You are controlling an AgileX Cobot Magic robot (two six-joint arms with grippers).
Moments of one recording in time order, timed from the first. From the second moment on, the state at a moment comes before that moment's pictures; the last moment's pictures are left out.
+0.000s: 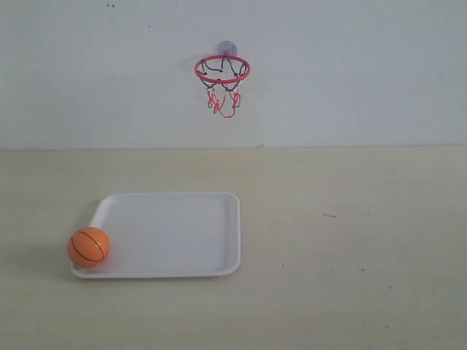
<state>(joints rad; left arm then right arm) -0.02 0.00 -0.22 -0.12 -0.47 -0.14 0.06 0.01 0.00 0.11 0.35 0.12</state>
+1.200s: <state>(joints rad) -0.02 1.37 -1.06 -0.25 0.80 0.23 0.06 0.01 0.00 0.11 0.35 0.12</state>
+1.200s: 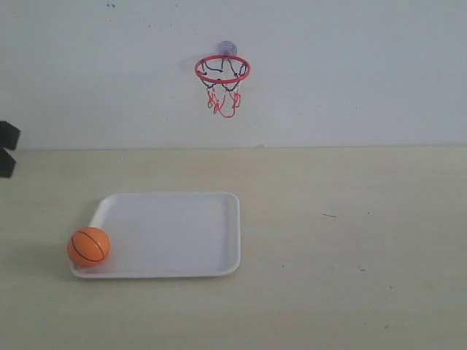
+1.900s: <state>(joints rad) -0.05 1.68 -1.06 -0.32 0.72 0.54 0.06 0.01 0.00 0.11 0.35 0.12</state>
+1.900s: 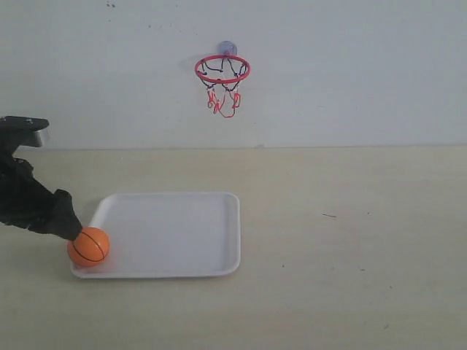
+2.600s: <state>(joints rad) -0.13 1.89 -1.12 -0.33 0.56 0.54 0.06 0.01 0.00 0.11 0.35 0.12</state>
